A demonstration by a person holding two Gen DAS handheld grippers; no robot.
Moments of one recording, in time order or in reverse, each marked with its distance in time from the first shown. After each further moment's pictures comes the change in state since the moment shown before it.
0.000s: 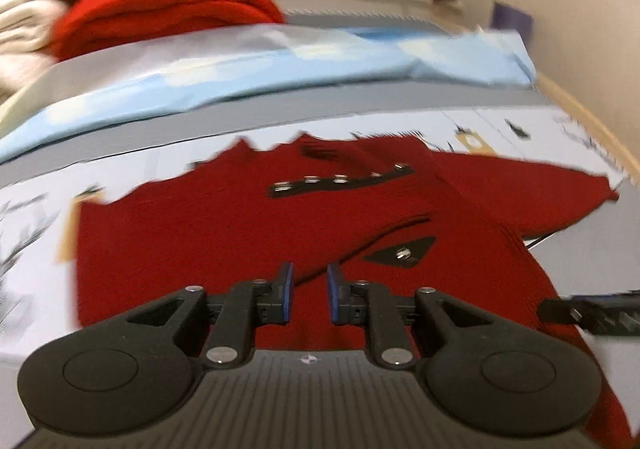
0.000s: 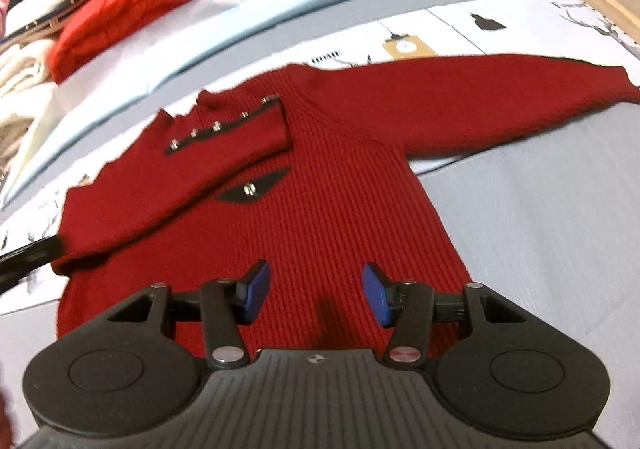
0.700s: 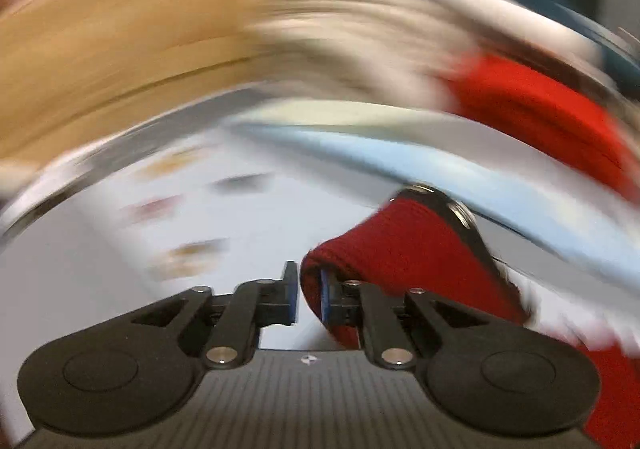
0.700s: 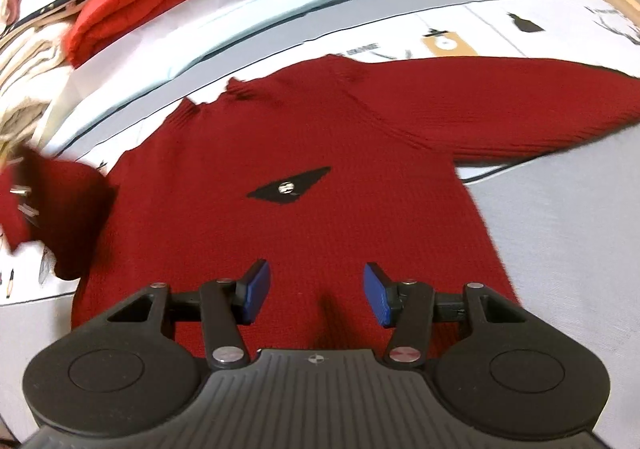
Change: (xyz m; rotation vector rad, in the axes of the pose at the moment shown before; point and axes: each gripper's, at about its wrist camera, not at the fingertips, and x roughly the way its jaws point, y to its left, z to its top) left arm -0.136 0.356 -0.058 -0.765 -0.149 0.744; right arm 0.019 0.034 0.007 -0.052 0.048 0.042
